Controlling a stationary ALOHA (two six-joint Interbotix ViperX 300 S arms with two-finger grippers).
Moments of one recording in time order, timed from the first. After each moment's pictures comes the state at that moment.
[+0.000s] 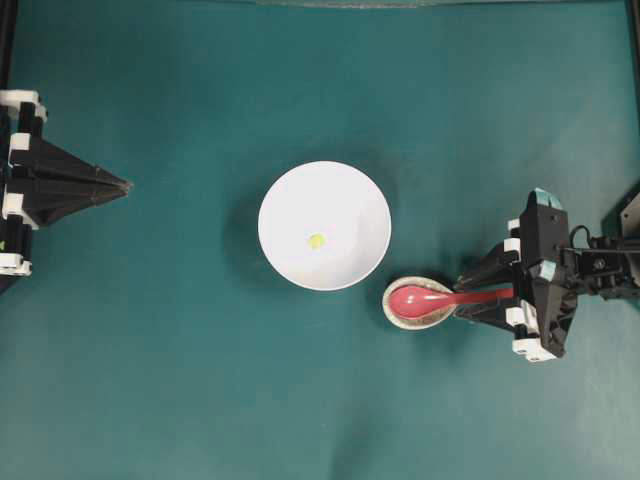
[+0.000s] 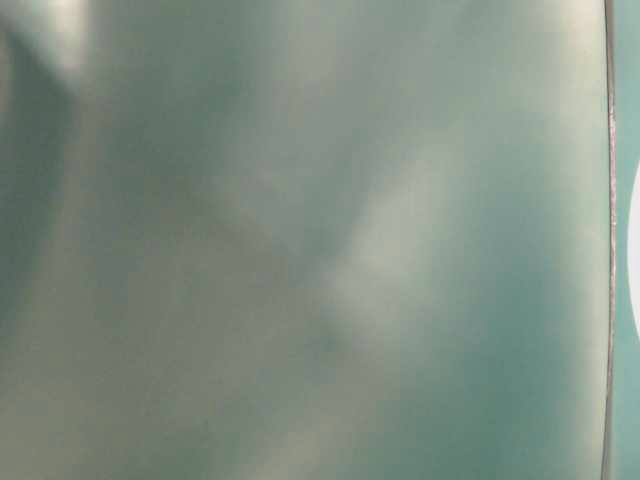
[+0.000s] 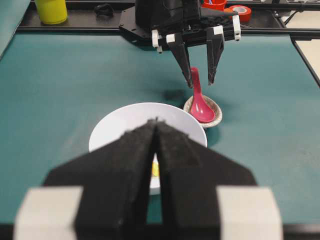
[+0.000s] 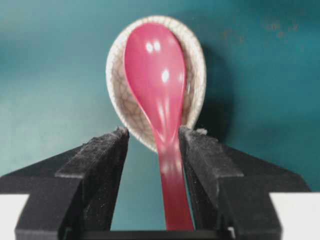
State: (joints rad) left arm 0.01 -0.98 1.18 0.02 -0.10 -0.01; right arm 0.33 -0.20 1.21 0.47 -0.47 0.05
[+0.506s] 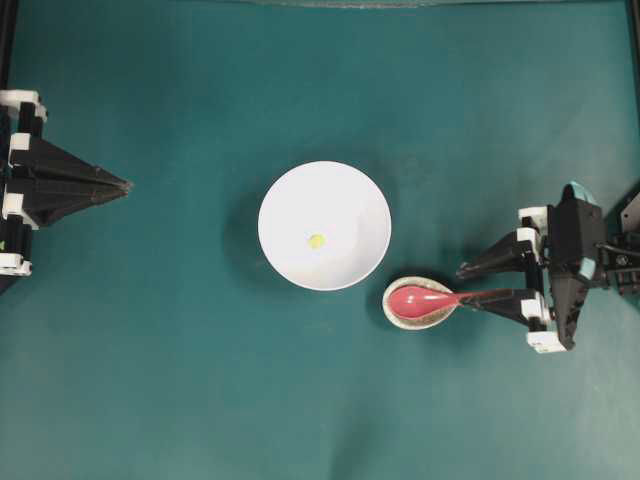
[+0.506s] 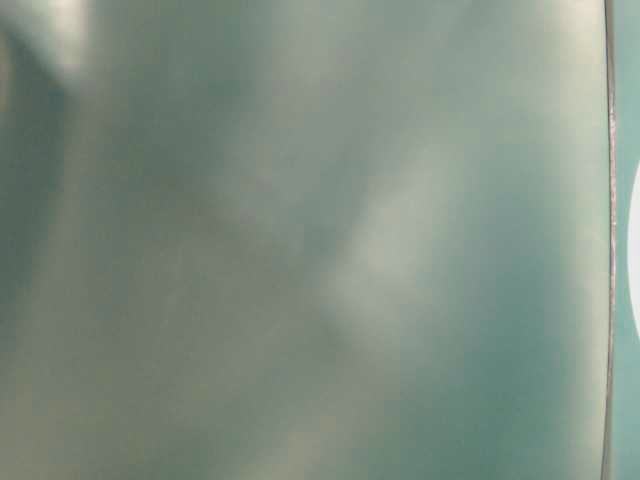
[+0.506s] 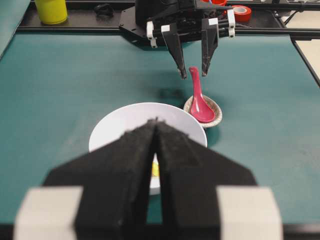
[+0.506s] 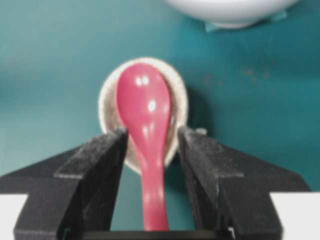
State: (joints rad) left arm 0.01 -0.97 1.18 0.02 -0.10 -0.01; right arm 0.38 -0.17 1.31 0.47 -0.78 0.03
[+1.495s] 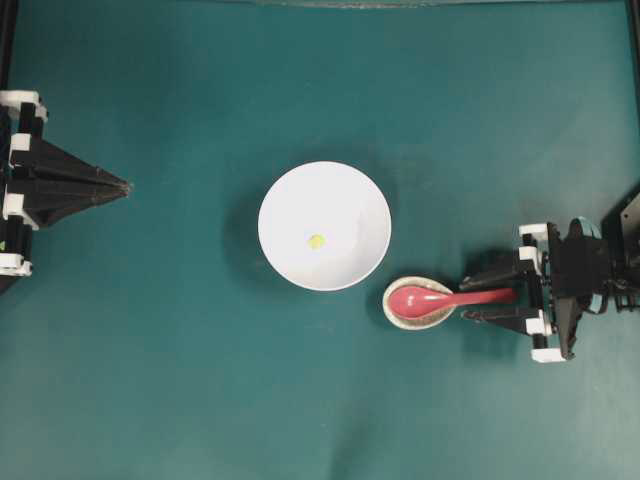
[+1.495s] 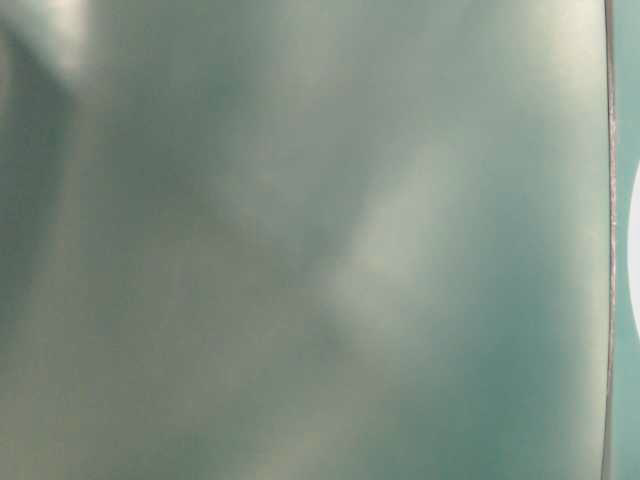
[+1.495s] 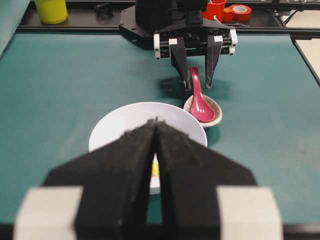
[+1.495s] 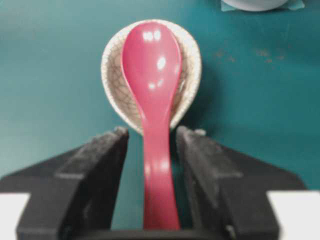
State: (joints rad) left arm 0.01 -0.97 1.18 0.02 -0.10 -0.01; right arm 0.50 0.16 1.35 0.48 -1.17 0.09
